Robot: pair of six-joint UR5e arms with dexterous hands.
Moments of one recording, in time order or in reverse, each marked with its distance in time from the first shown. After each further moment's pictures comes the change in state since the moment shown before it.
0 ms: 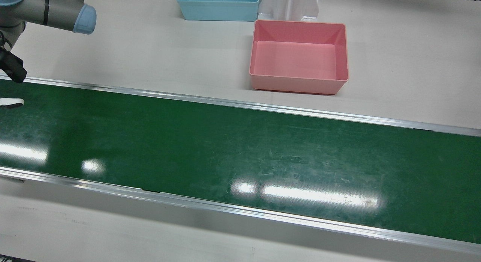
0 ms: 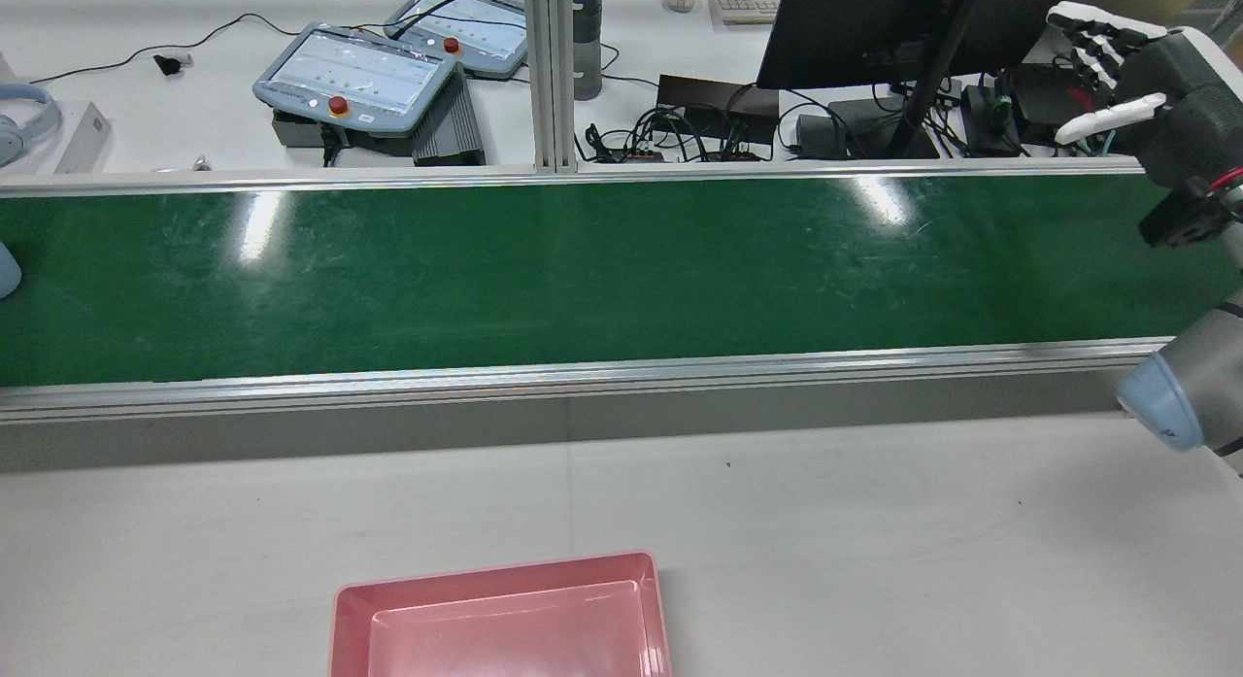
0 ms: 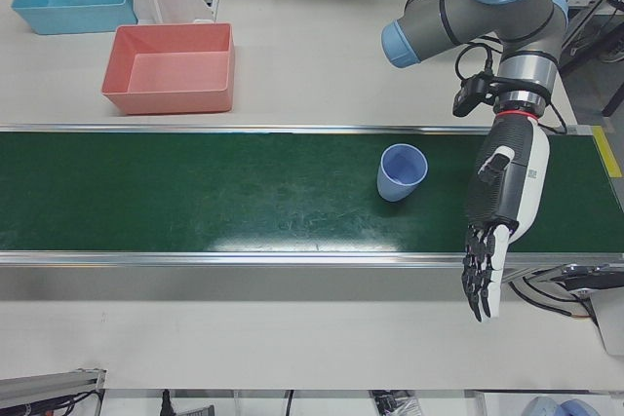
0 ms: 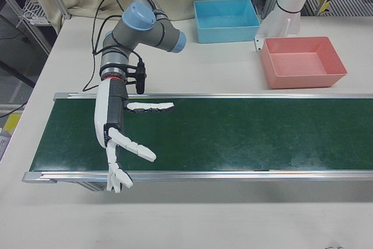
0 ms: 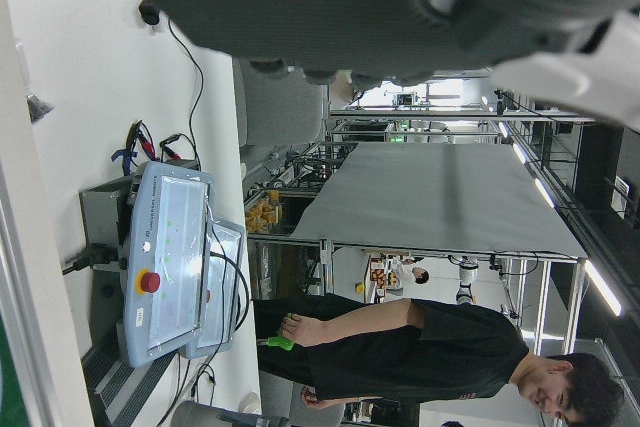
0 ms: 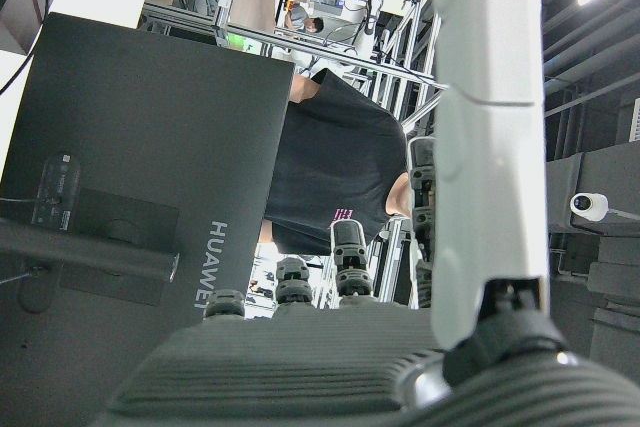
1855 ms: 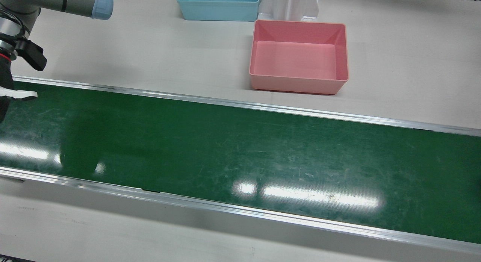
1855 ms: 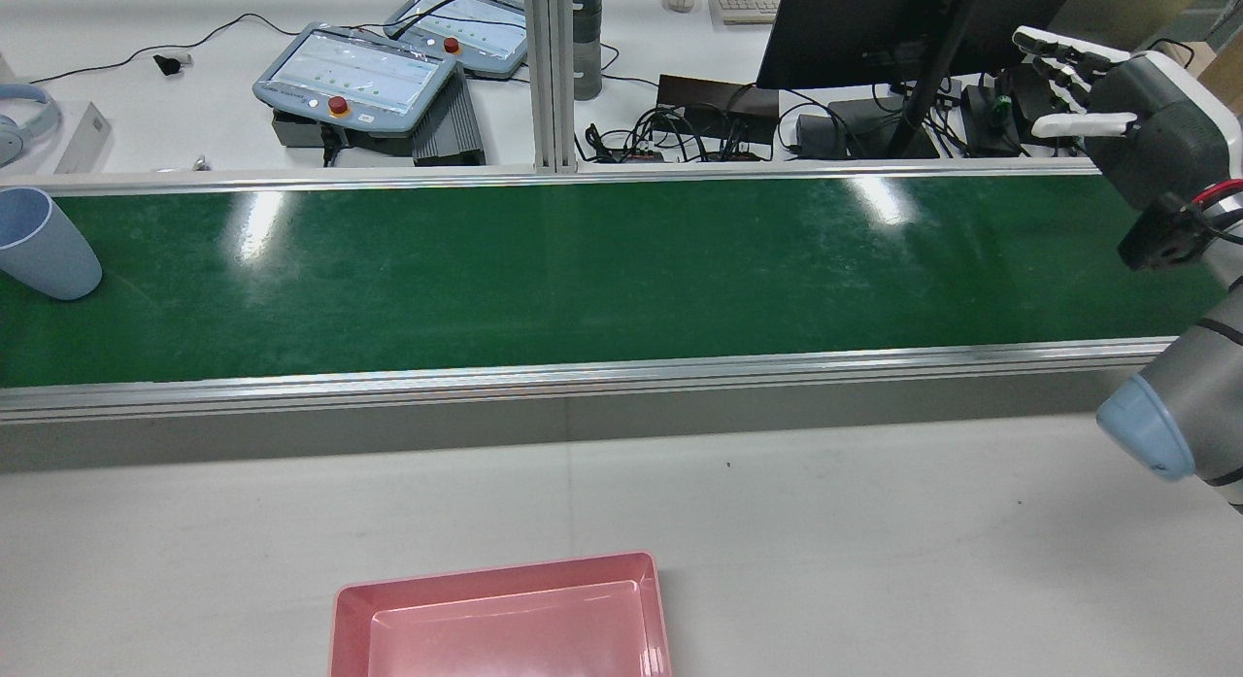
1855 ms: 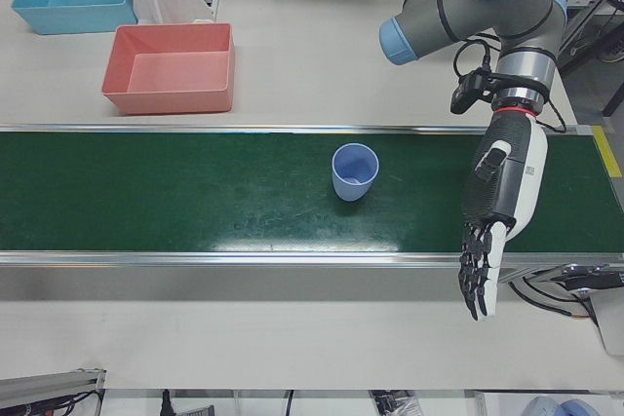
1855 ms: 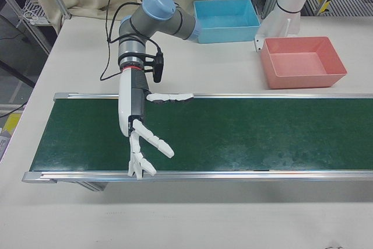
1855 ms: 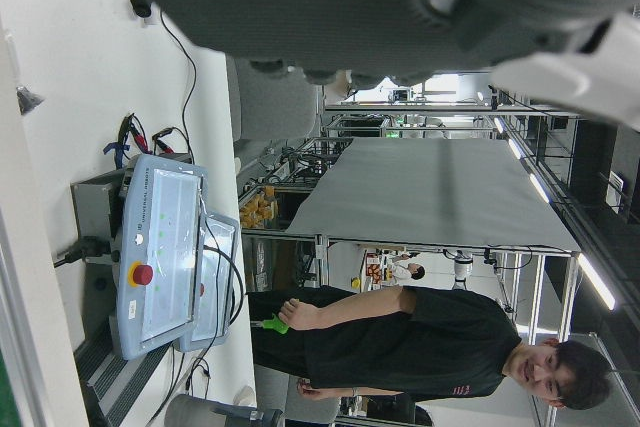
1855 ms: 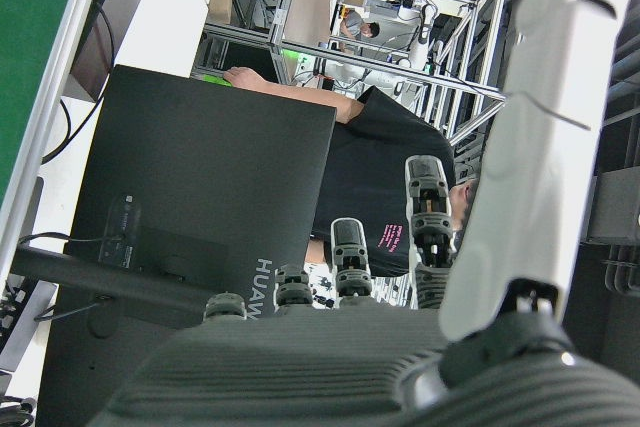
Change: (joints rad) left arm 0.000 -0.001 -0.017 0.006 0.000 0.000; right arm -0.066 0.002 0.145 -0.251 0.002 0.022
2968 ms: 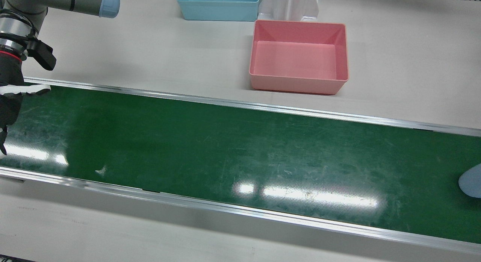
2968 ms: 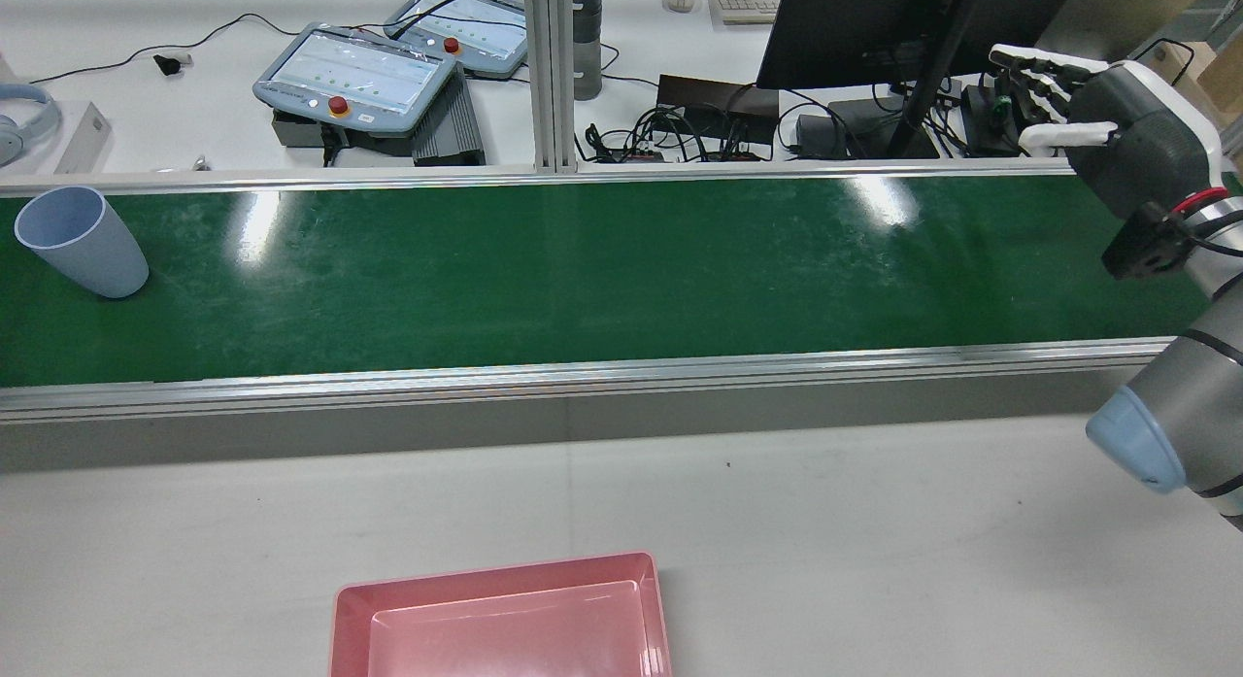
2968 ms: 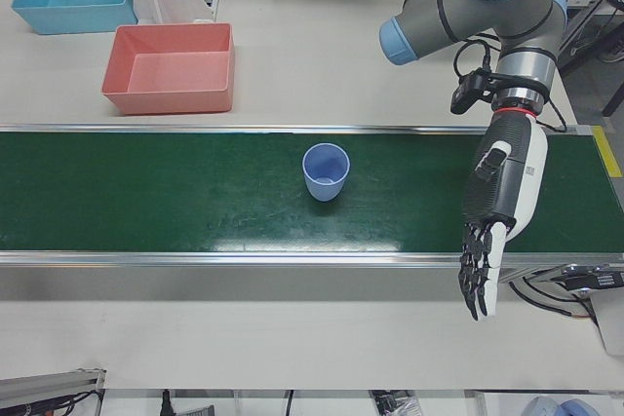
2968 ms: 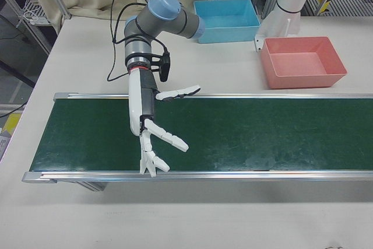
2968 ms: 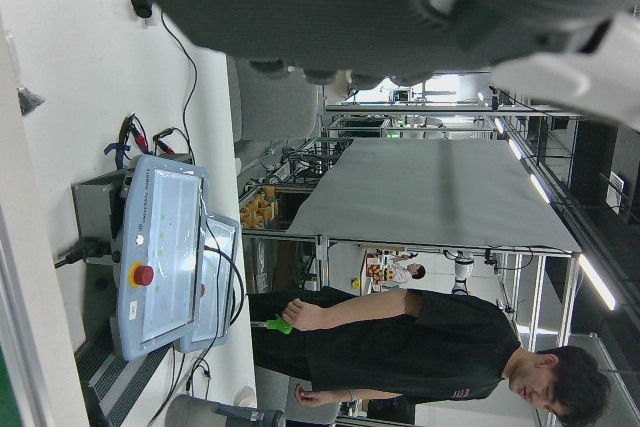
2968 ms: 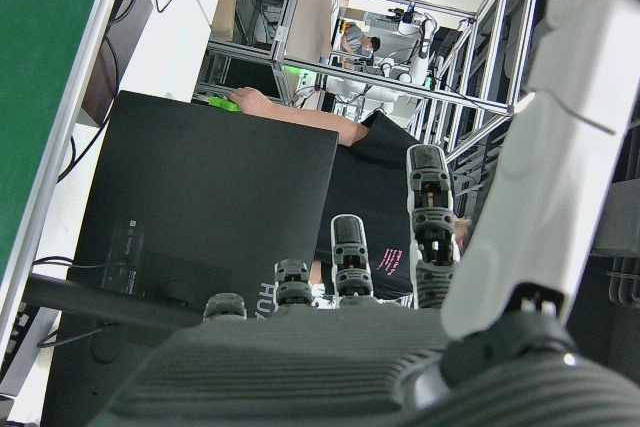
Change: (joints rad) left arm 0.000 0.000 0.001 -0.001 0.000 0.000; right arm -0.029 0.000 0.016 -0.006 0.004 0.000
